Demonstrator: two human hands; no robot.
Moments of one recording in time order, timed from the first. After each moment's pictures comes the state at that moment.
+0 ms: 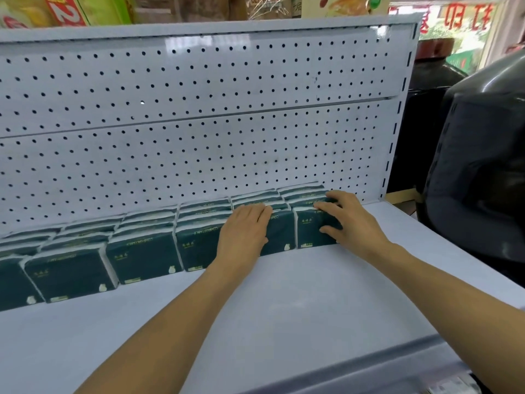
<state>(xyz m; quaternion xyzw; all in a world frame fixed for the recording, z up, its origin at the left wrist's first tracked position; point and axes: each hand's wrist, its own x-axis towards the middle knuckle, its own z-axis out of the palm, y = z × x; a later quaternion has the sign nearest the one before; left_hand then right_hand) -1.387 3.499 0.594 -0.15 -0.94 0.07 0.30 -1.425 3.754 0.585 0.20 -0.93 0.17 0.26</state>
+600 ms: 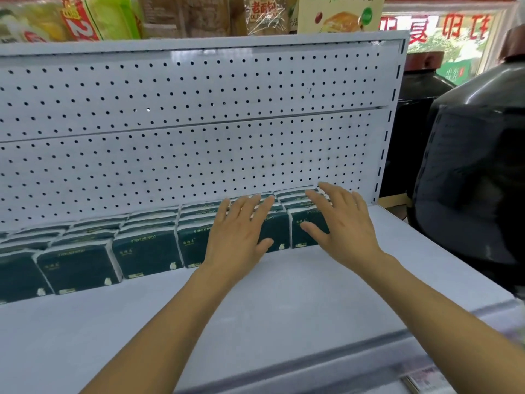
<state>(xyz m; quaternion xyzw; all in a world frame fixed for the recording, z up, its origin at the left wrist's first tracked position) -1.330 3.505 0.628 -0.14 -0.95 0.04 0.29 -1.364 3.726 0.616 0.17 -0.91 0.10 0.36</state>
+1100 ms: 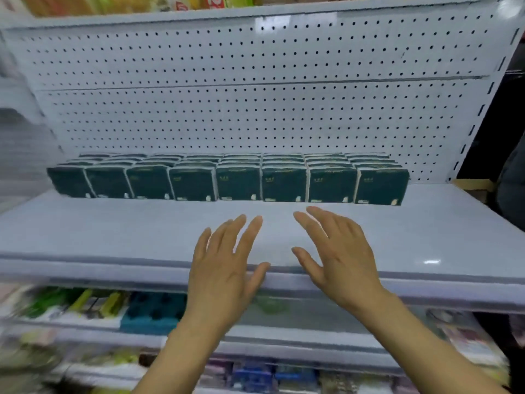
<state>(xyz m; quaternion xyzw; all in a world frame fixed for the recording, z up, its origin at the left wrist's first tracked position) -1.097 3.439 0.559 0.01 -0.94 -0.03 0.35 -1.192 3.630 0.566 0.35 -0.85 0.14 0.36</state>
